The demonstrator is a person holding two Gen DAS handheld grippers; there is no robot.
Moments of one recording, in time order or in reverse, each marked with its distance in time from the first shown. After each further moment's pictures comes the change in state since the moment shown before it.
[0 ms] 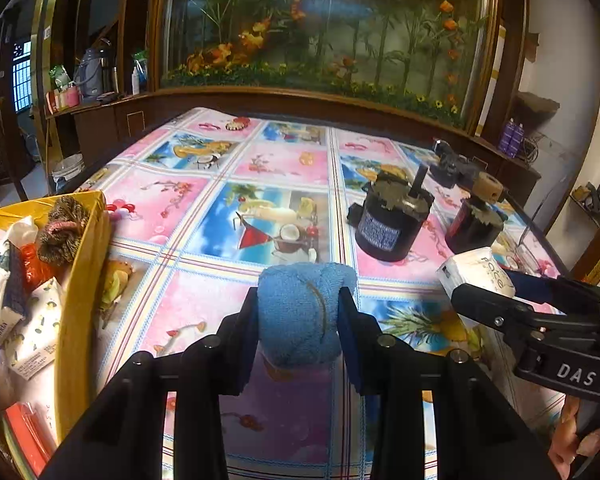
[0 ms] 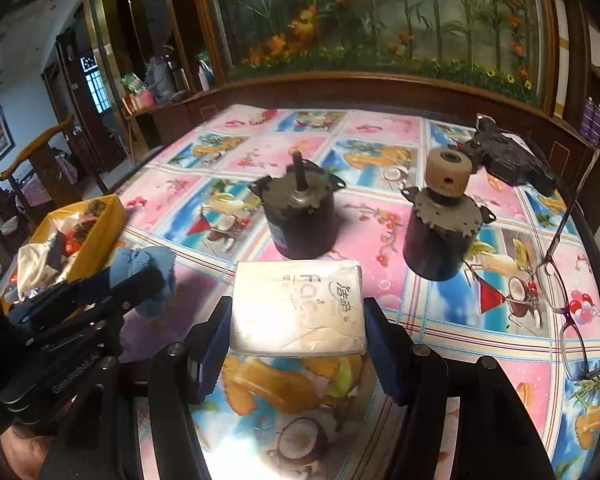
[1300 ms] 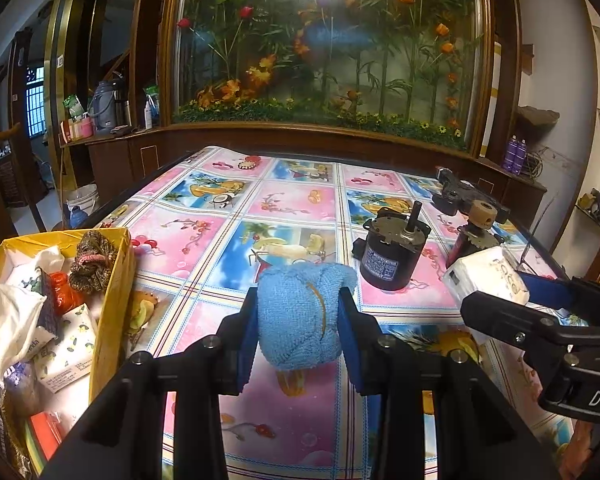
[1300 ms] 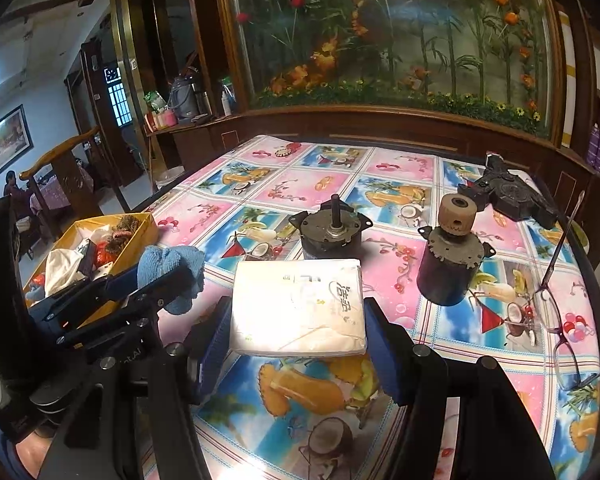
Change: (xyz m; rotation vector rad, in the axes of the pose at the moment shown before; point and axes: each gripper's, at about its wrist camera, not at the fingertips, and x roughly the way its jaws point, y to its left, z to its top) left arm -0.025 -0.006 0.005 0.029 -0.110 0.043; right arm -0.033 0.020 -0.001 -0.050 -0.108 0.031
